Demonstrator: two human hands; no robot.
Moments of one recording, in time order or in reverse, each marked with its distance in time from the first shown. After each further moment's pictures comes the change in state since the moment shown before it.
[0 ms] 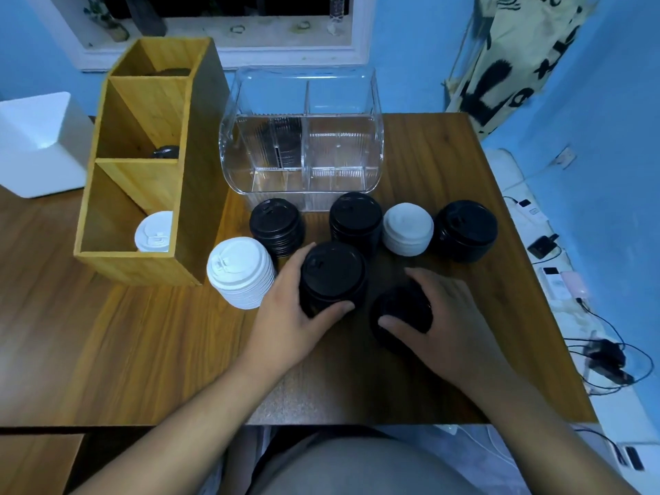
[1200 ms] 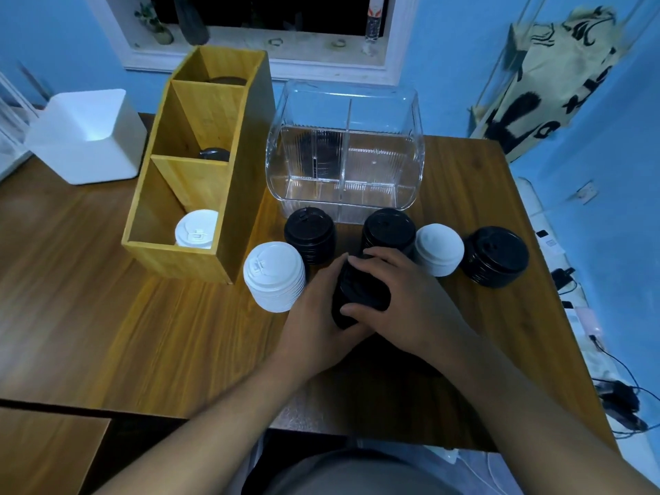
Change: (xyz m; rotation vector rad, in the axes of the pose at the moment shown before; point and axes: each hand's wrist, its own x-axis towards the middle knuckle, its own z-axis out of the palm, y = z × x) left_hand 0.000 -0.006 0.000 0.000 0.008 0.022; right_hand 0.060 -0.075 0.009 0.063 -0.113 -0.289
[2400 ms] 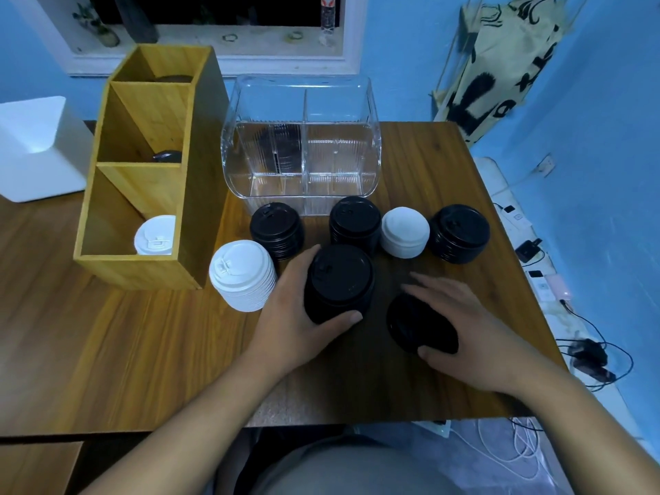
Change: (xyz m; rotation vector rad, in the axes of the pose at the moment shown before) left_hand 0.000 0.004 -0.004 0.022 -0.065 -0.017; right_hand -0.101 0.078 -0.034 0.025 -0.140 0.089
